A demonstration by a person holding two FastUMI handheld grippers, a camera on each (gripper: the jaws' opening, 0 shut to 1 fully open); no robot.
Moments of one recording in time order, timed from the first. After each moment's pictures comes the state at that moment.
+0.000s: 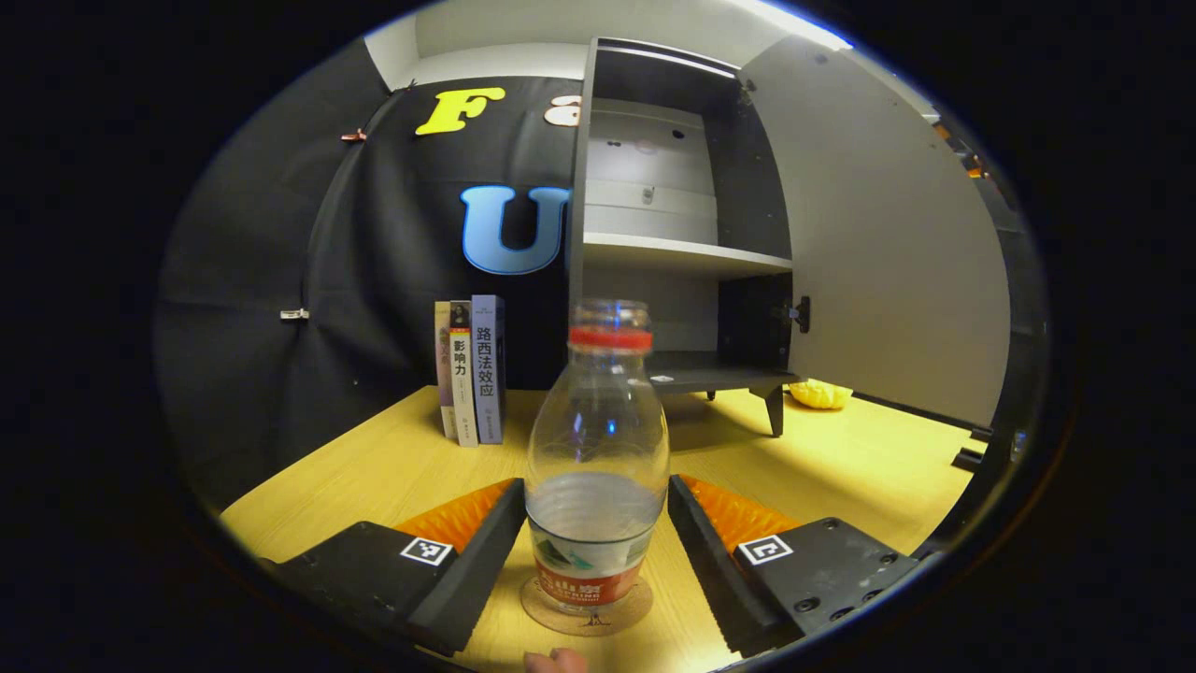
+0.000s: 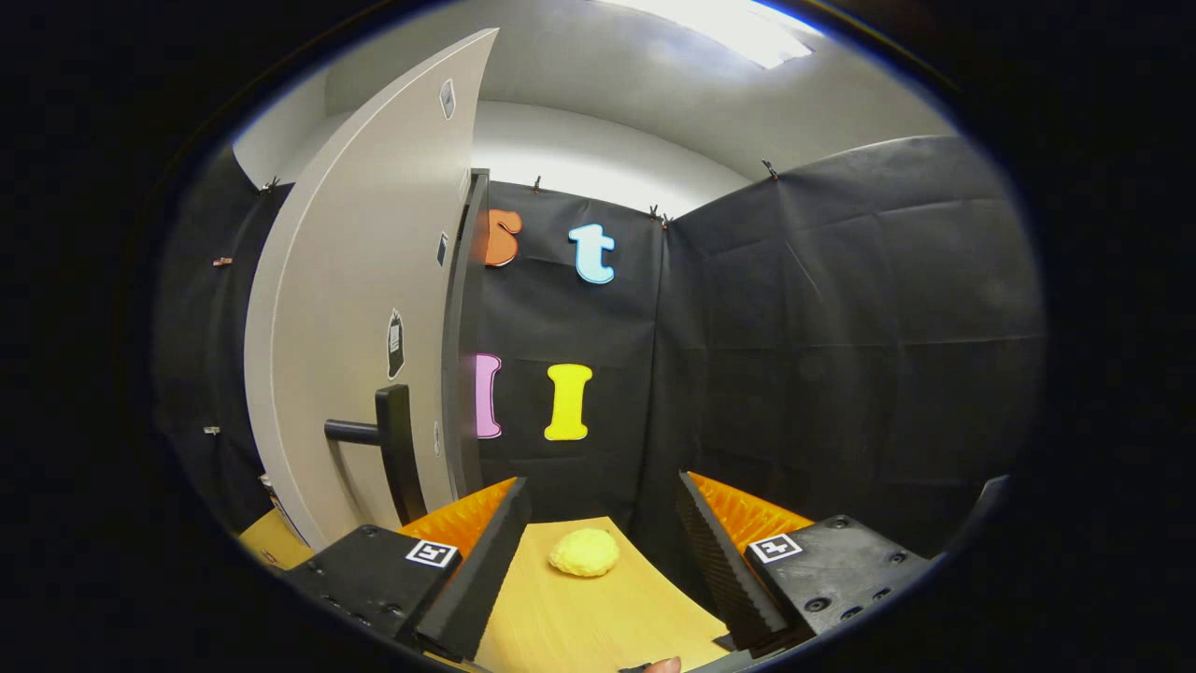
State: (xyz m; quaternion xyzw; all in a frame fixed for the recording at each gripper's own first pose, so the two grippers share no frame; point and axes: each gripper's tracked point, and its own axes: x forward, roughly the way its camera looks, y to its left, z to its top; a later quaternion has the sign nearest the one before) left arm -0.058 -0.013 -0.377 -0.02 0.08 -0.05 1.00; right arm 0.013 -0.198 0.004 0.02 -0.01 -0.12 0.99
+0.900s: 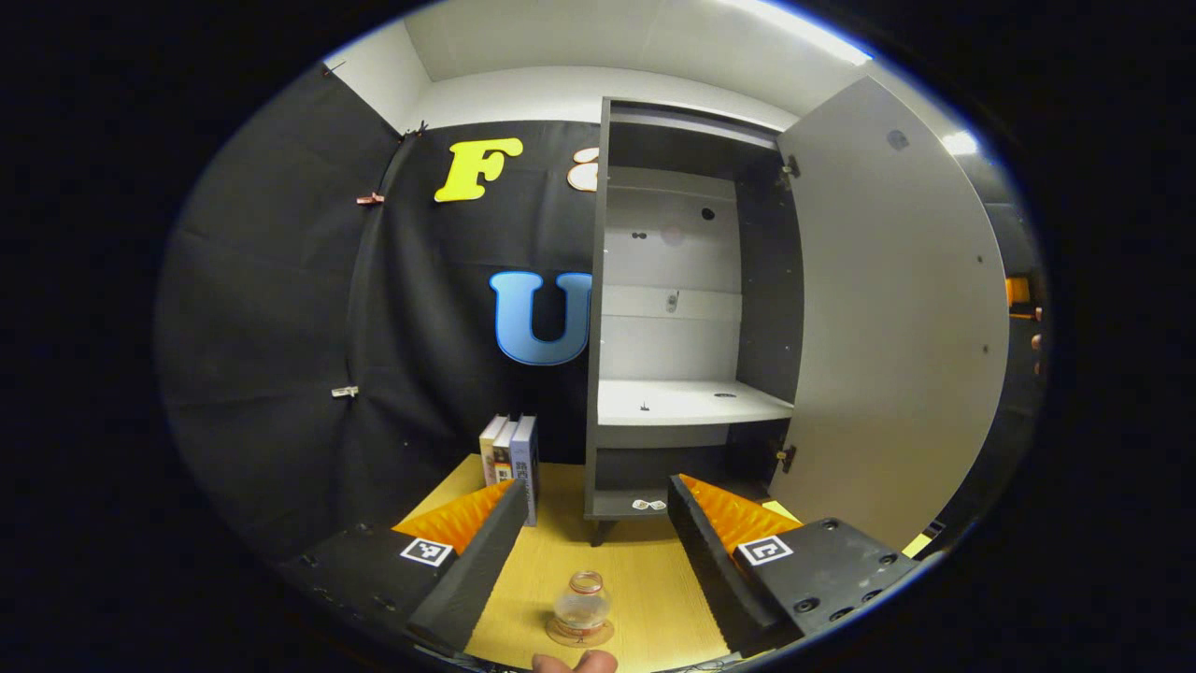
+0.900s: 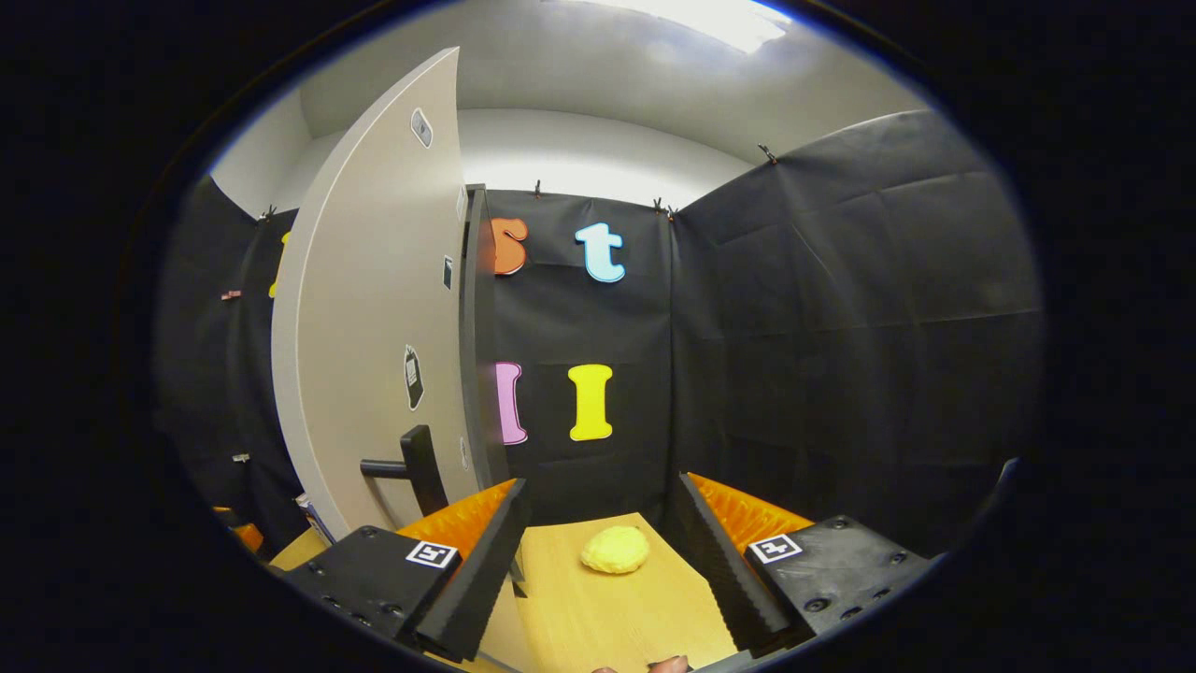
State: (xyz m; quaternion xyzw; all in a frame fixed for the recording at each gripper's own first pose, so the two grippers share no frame) left arm -0.090 -0.014 -0.108 -0.03 0.06 0.01 1.00; right arm 0.008 -0.190 0.021 0.05 -0.01 -0.08 1.00
